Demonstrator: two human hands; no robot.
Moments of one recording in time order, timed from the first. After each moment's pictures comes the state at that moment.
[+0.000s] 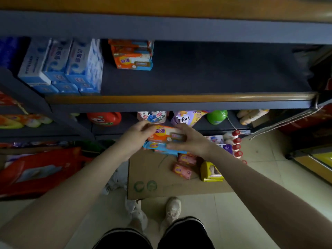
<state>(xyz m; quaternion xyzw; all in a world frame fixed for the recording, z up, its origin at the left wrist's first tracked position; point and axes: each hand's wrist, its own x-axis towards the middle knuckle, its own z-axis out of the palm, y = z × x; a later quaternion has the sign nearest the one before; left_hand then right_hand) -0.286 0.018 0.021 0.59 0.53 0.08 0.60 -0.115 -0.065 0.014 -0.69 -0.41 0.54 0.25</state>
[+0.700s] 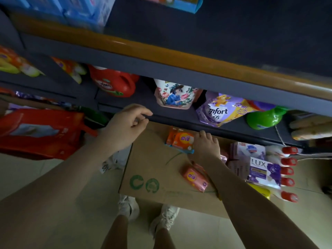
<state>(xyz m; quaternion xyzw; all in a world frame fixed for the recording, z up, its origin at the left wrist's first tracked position) -0.330 0.040 -0.108 0.76 0.52 0.14 0.38 -0.103 -0.034 -0.211 -0.74 -0.63 0.18 -0.15</state>
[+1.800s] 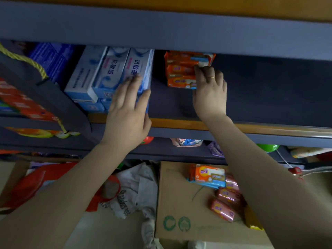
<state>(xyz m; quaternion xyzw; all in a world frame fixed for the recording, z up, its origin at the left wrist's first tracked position) -0.384 0.155 0.015 0.88 0.42 0.22 -0.07 -0.173 0.154 0.007 -0.79 -0.59 -0.07 0.16</state>
